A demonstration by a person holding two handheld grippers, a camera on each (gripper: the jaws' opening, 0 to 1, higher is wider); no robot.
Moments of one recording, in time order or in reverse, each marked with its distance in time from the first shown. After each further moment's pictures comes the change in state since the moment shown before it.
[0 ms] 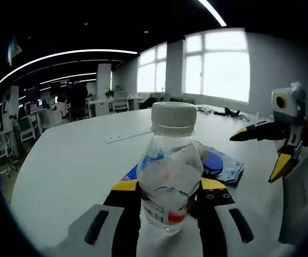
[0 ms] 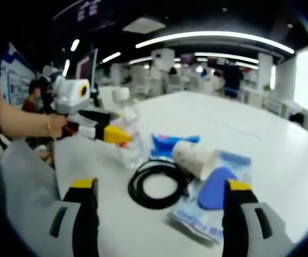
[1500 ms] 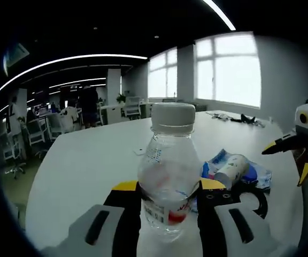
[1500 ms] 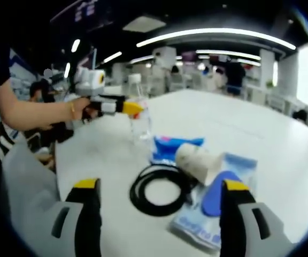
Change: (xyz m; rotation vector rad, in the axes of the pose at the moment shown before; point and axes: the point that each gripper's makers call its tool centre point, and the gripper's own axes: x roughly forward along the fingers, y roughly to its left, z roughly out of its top) left arm 0.010 0.107 0.036 0.007 -0.041 0.084; right arm 0.014 -0.001 0.008 -0.003 0.021 0.023
